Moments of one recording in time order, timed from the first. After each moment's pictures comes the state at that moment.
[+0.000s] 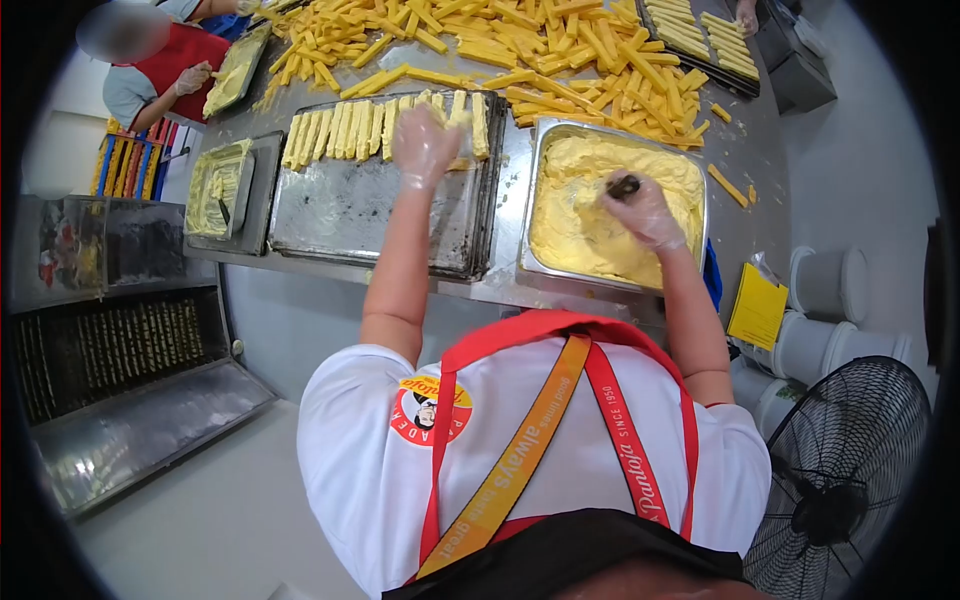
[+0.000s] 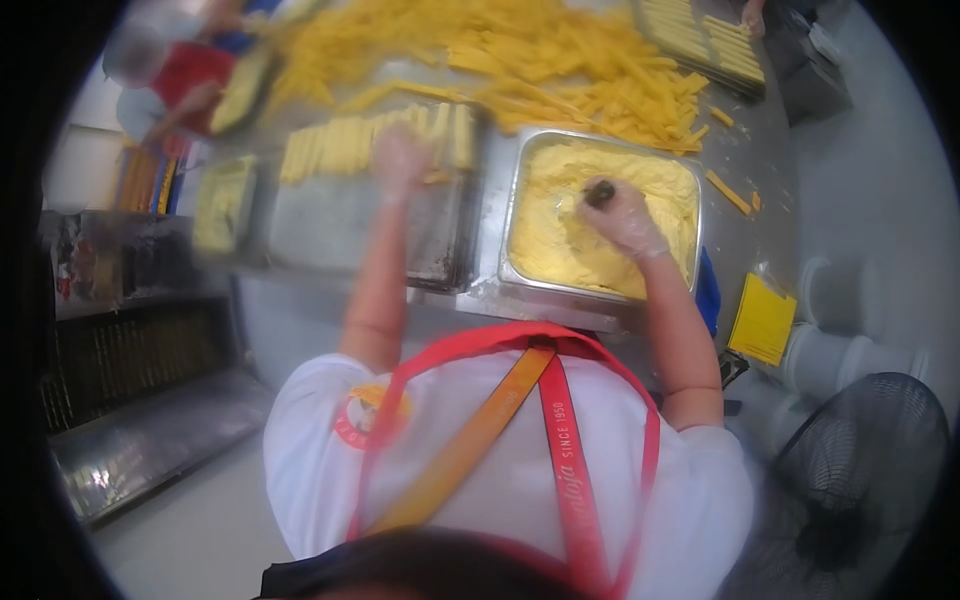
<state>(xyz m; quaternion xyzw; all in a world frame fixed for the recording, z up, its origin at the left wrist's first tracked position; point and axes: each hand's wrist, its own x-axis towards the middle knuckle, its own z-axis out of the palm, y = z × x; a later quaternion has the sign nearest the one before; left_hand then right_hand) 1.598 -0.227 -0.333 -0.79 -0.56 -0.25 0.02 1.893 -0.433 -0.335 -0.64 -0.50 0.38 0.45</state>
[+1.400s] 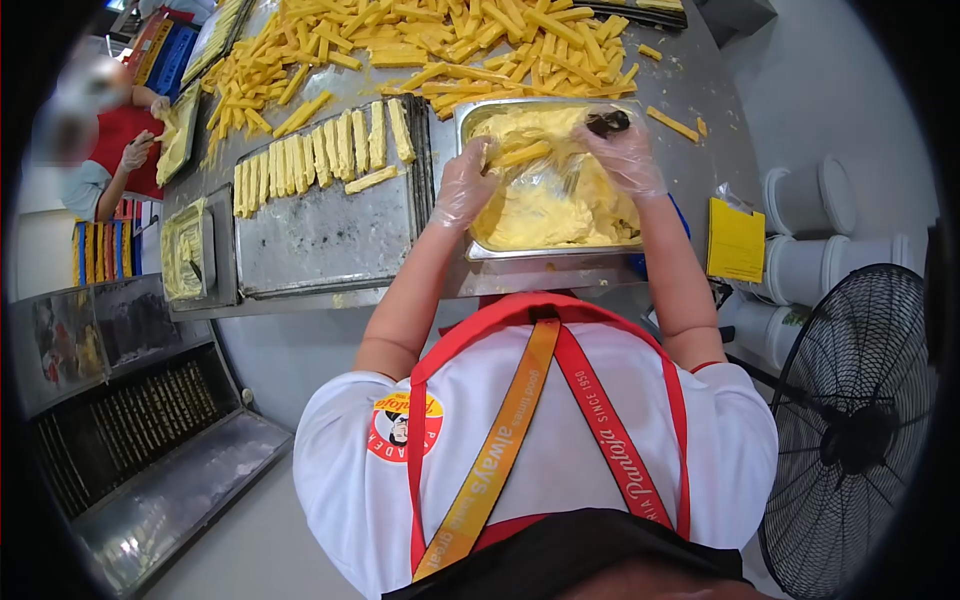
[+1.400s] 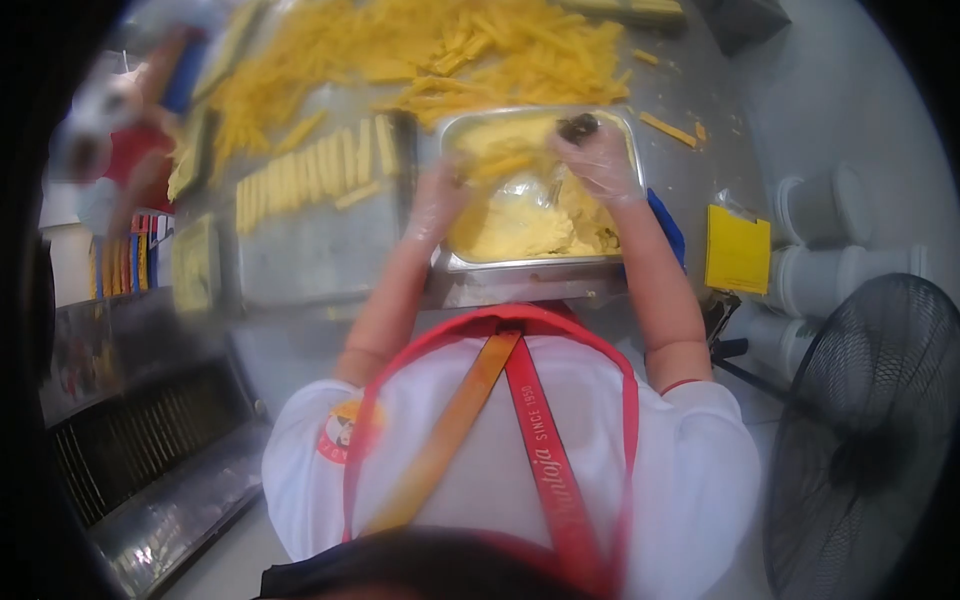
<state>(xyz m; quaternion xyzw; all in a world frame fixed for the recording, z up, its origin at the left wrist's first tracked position) 1.705 -0.348 -0.341 -0.80 -0.37 -0.27 -0.37 1.930 -0.449 -0.293 -0.68 -0.48 0.19 0.52</state>
